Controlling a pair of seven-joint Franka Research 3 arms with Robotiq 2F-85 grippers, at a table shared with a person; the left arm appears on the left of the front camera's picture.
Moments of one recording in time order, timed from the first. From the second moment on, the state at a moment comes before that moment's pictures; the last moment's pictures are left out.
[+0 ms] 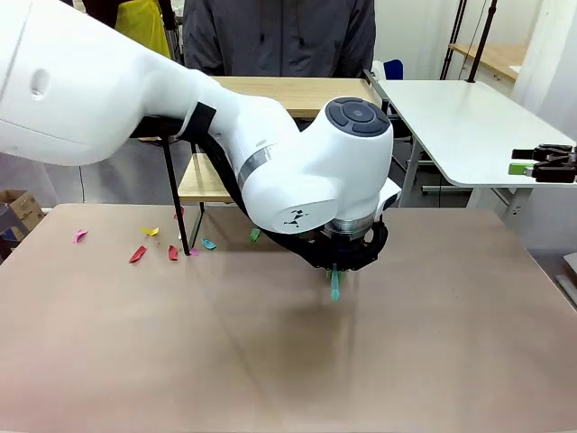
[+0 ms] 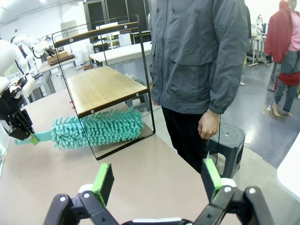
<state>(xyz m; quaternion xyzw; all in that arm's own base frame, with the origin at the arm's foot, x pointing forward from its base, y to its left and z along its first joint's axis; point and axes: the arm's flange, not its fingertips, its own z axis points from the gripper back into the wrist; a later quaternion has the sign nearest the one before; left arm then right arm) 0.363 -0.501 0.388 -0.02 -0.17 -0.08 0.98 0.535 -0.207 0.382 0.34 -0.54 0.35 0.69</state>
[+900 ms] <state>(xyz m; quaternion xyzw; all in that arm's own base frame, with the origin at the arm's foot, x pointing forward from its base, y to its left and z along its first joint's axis) 0.388 -0.501 0.353 0.00 -0.16 -0.06 0.99 0.535 -0.207 0.382 0.34 -0.54 0.35 0.69</state>
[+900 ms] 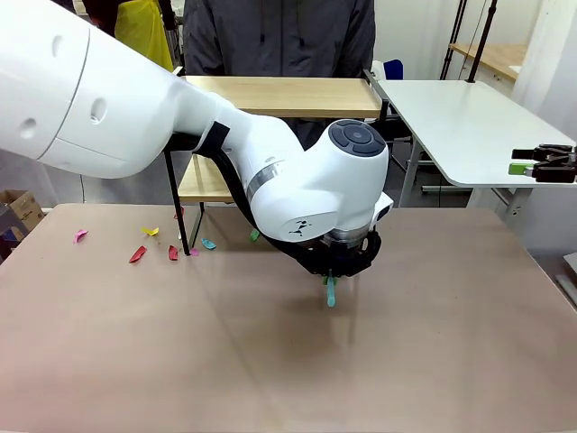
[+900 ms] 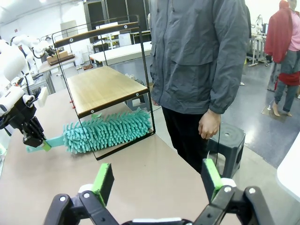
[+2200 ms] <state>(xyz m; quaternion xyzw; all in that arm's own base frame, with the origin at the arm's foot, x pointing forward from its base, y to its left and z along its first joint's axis) 0.397 -0.326 0.347 0.23 -0.08 0.06 0.97 0.535 -0.207 0.382 0.34 -0.54 0.35 0.69</state>
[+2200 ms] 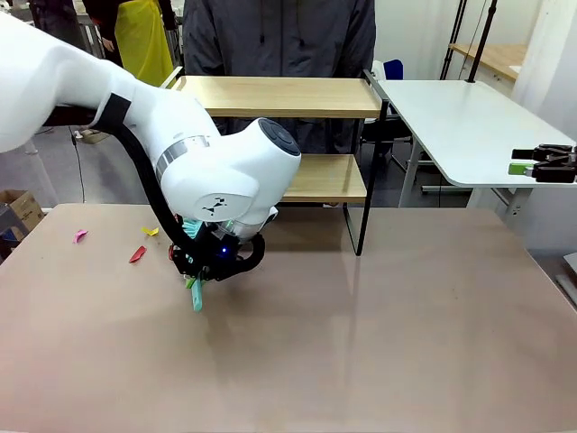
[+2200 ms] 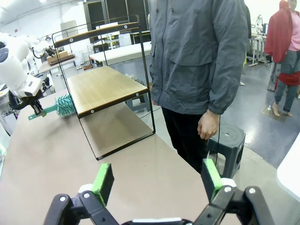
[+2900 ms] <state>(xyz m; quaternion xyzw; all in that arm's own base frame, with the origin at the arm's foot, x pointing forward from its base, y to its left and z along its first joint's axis) 0.392 -0.331 0.365 0.15 -0.13 0.03 0.98 0.535 -0.207 0.382 0.34 -0.54 0.35 0.69</state>
